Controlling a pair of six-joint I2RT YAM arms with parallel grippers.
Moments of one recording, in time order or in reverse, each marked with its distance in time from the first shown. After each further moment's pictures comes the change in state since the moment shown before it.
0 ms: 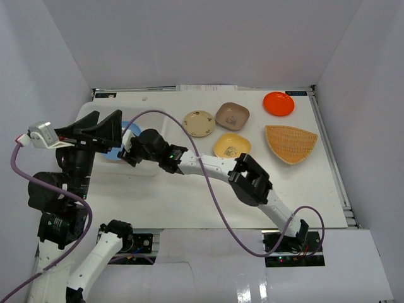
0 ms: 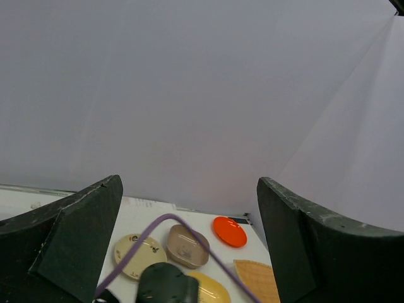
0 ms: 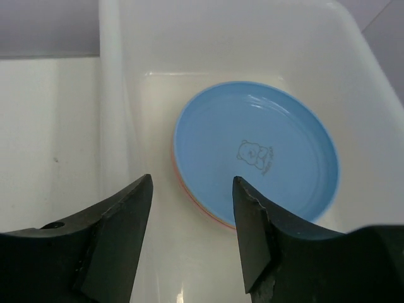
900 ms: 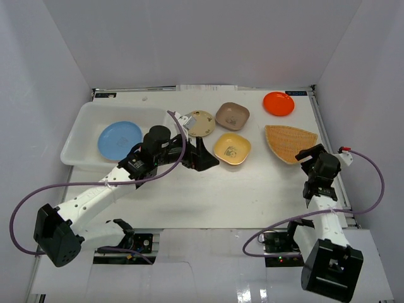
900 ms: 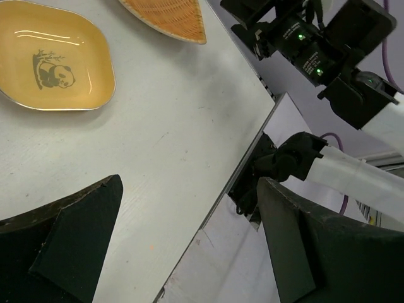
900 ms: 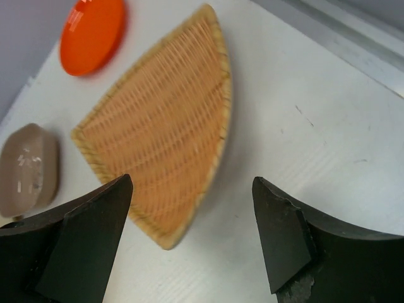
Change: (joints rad) left arm -0.389 0.620 -0.199 0.067 0.544 -0.122; right arm -1.350 -1.552 -1.656 -0.061 0.277 0.903
